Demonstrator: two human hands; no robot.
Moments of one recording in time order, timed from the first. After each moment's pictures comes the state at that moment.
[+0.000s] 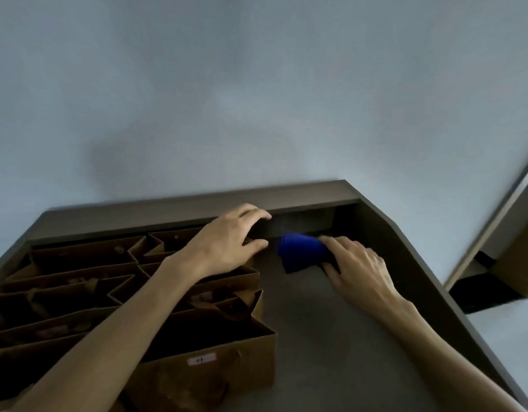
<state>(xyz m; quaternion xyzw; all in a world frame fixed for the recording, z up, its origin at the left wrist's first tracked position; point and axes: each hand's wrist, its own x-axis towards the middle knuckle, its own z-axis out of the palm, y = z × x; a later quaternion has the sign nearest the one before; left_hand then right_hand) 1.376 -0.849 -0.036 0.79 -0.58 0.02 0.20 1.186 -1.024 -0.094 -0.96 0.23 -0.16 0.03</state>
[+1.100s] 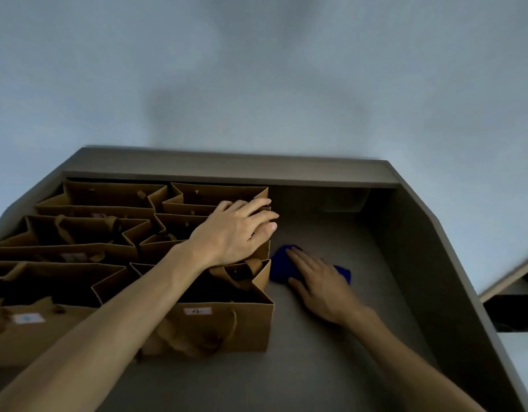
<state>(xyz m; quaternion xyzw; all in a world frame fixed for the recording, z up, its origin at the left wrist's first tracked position) 1.376 -0.843 -0.097 0.85 -0.52 0.02 0.08 1.228 -1.014 -0.184 -0.98 0.11 0.04 0.13</state>
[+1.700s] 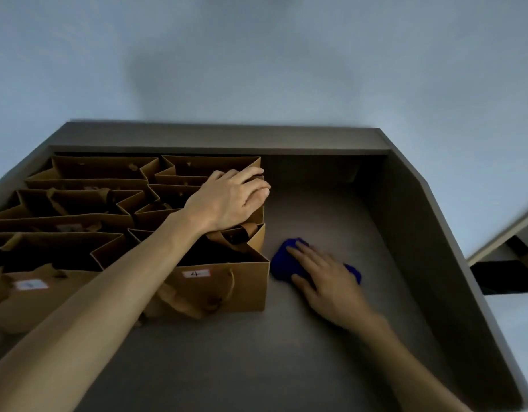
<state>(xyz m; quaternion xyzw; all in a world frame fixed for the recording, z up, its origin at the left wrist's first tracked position) 1.378 -0.842 -0.099 0.85 -0.52 0.05 0.09 1.171 -0.987 -0.190 -0.98 0.15 0.02 0.15</state>
